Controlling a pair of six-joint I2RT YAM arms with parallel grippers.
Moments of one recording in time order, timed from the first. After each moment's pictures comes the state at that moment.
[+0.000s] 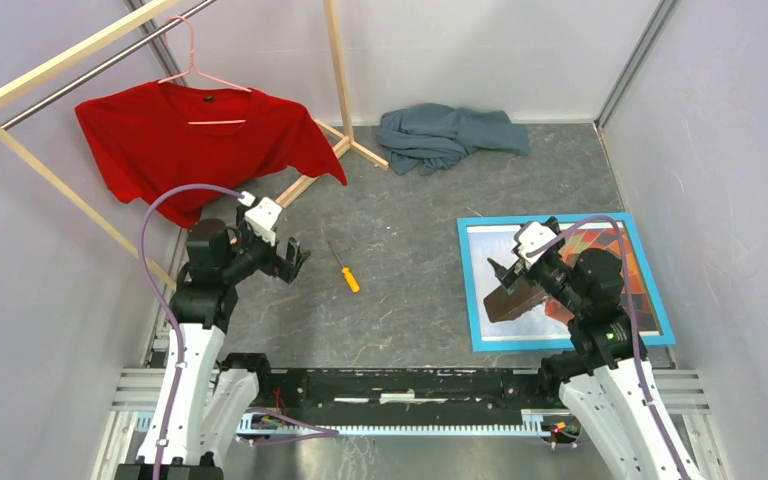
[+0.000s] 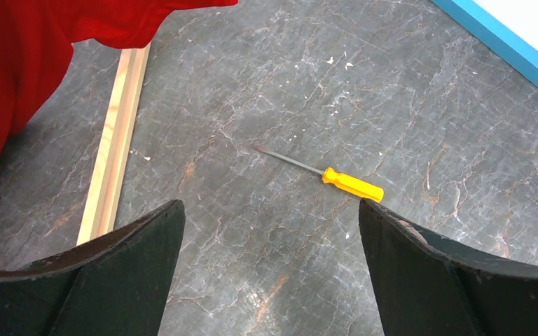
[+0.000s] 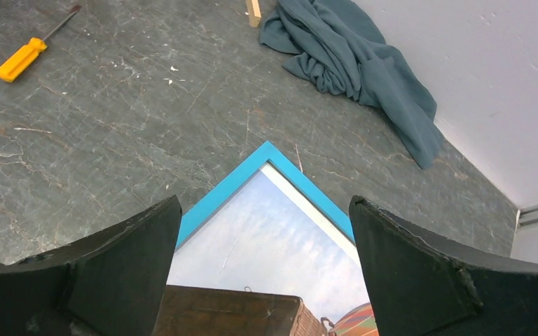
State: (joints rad) left arm -0.01 0.69 0.71 -0.47 0.53 0.32; right arm 0.24 0.47 0.55 -0.29 -0.40 -0.46
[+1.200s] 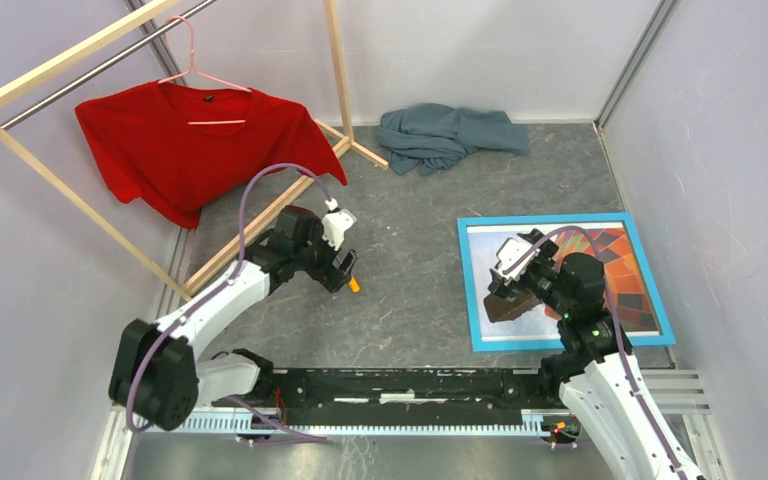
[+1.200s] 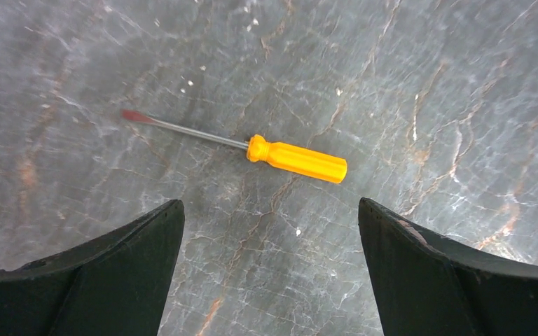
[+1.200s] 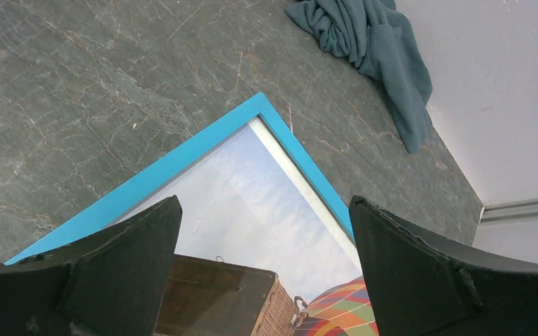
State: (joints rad) left arm -0.41 1.15 0.71 -0.37 0.28 0.28; right arm 0.25 0.48 0.41 -0.24 -0.36 -0.69
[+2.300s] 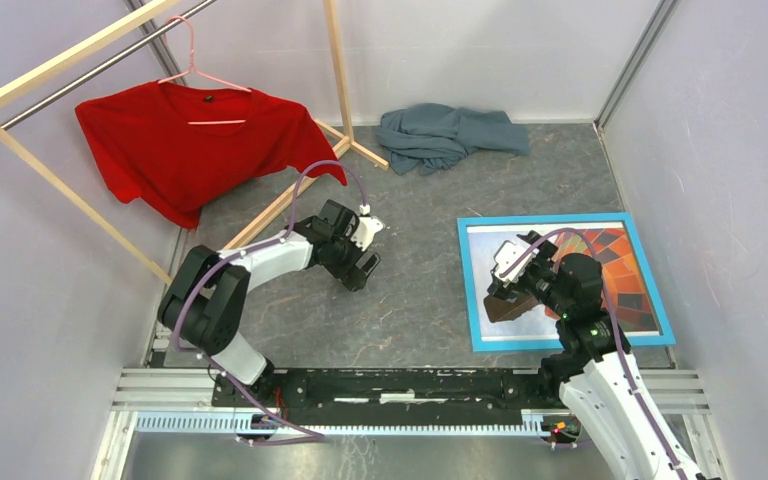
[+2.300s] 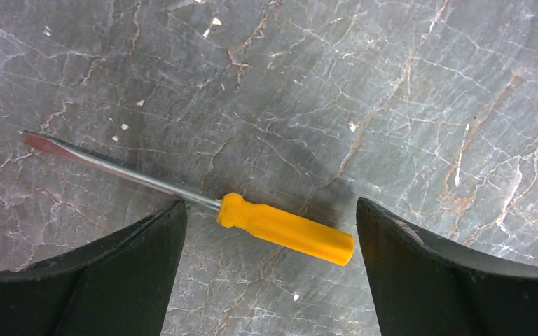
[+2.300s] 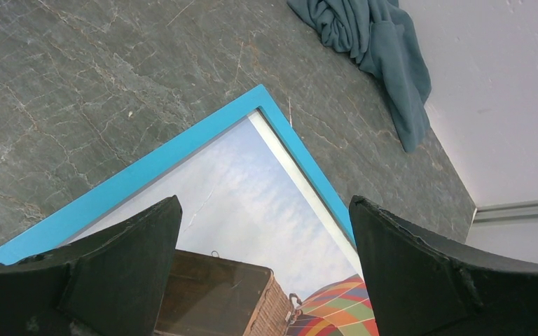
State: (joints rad) left arm -0.52 1.60 0.87 -0.36 0.19 0.26; right arm 0.25 0.49 0.39 -0.24 -0.36 -0.74
